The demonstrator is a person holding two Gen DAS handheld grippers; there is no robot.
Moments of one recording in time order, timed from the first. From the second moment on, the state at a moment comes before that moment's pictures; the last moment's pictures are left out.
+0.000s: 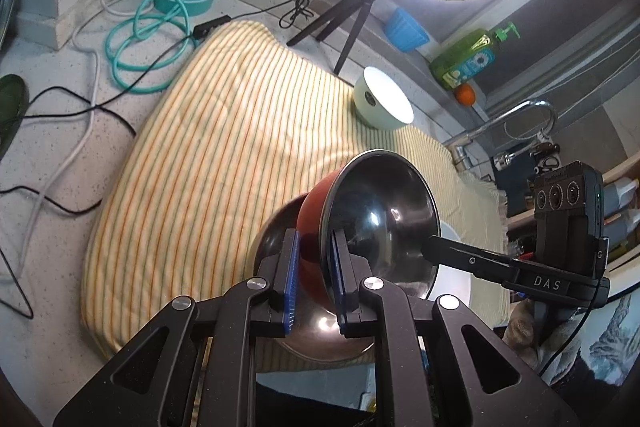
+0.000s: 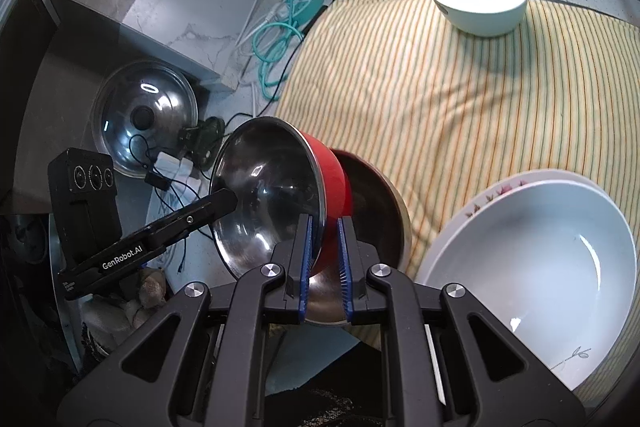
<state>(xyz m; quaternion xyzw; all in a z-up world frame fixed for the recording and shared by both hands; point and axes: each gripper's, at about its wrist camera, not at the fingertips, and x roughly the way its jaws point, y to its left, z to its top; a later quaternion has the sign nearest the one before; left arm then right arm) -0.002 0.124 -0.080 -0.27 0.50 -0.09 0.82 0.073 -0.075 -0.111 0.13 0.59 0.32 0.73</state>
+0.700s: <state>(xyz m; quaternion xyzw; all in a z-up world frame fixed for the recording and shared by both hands) -0.010 0.096 -0.106 -0.20 0.54 -0.06 0.81 0.062 -0.073 -0.150 0.10 0.62 0.30 0.72</state>
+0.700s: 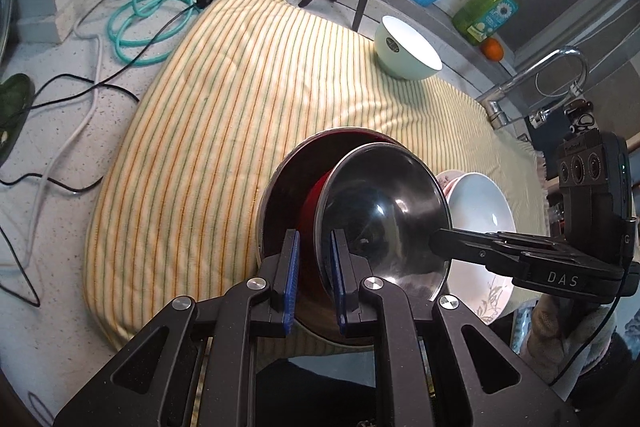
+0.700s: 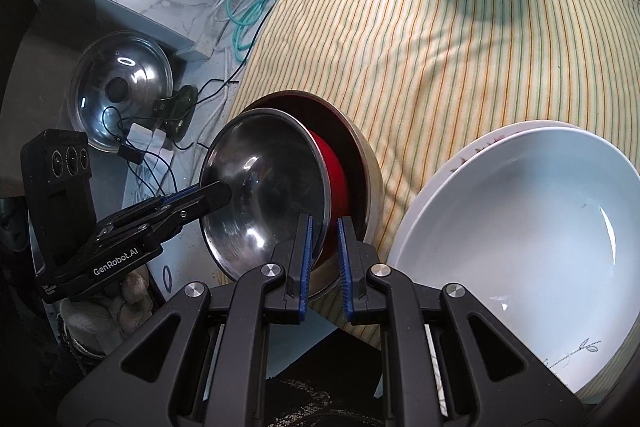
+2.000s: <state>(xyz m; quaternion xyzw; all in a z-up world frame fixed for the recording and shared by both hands) -0.003 0.095 -0.082 -0.18 0.52 -0.07 0.83 0.057 -0.084 -0.108 0.08 0.57 0.30 0.76</state>
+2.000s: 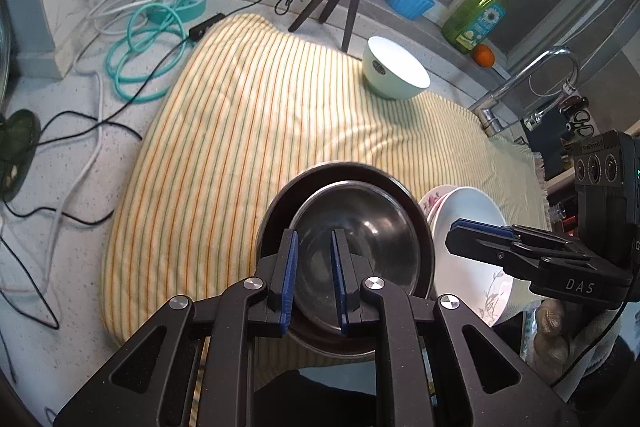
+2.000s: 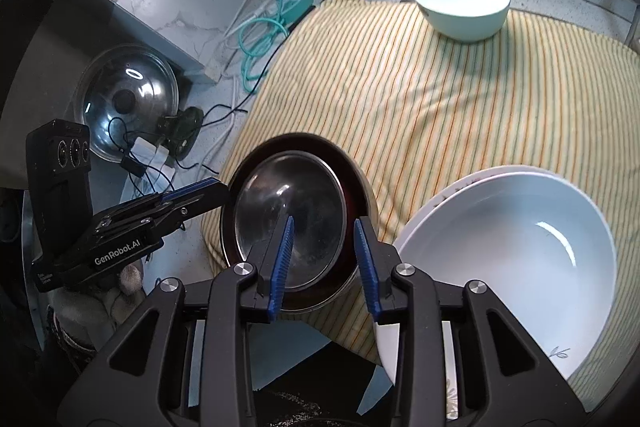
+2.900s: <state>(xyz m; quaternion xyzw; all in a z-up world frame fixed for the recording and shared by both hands) 0.141 0.071 -0.042 -0.17 0.48 -0.16 0.84 0.171 -0.201 -0.055 0.18 0.46 0.20 0.85</state>
